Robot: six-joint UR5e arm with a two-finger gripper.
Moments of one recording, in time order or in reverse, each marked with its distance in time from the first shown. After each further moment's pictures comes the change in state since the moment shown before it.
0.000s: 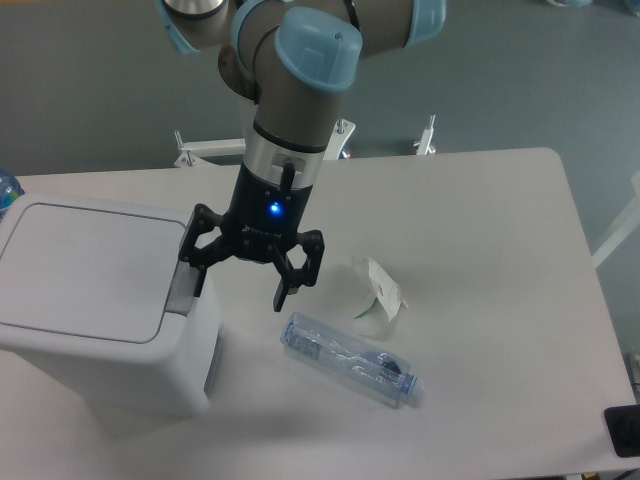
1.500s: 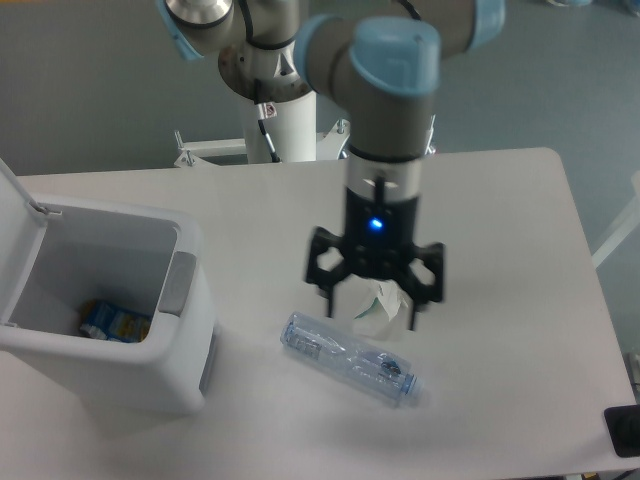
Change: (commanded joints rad) arm 0.237 -0.198 0.137 0.054 0.282 0.699
